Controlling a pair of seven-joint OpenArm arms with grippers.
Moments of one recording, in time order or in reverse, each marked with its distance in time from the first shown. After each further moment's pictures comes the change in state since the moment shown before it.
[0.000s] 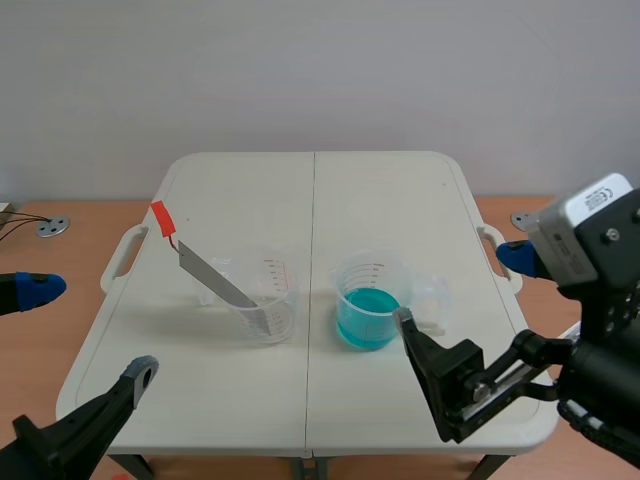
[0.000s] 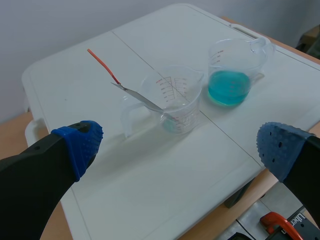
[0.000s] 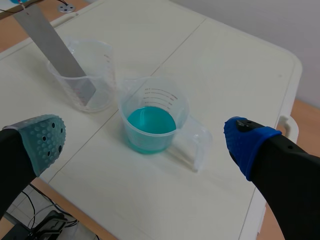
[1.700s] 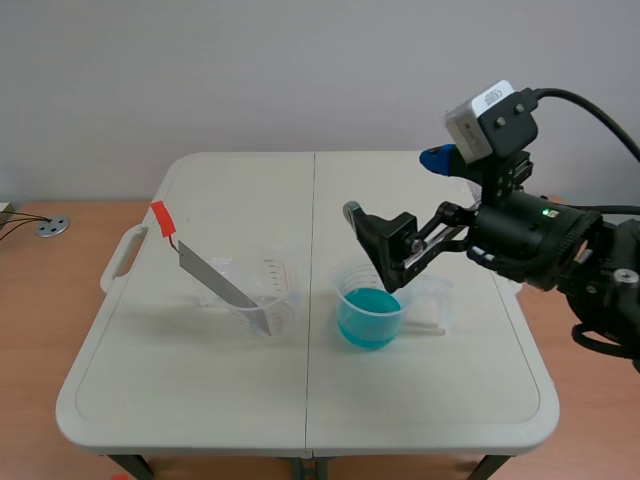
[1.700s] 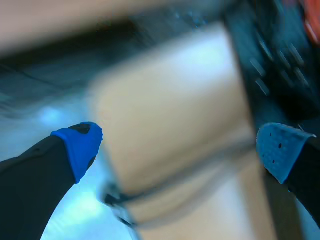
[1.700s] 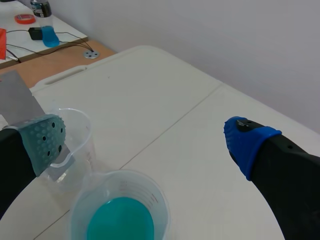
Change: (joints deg) left arm -1.4 -12.0 4.8 -48.9 -9.8 0.3 -0.7; right arm 34.1 -0.6 -8.3 -24.9 2.3 11.7 5.2
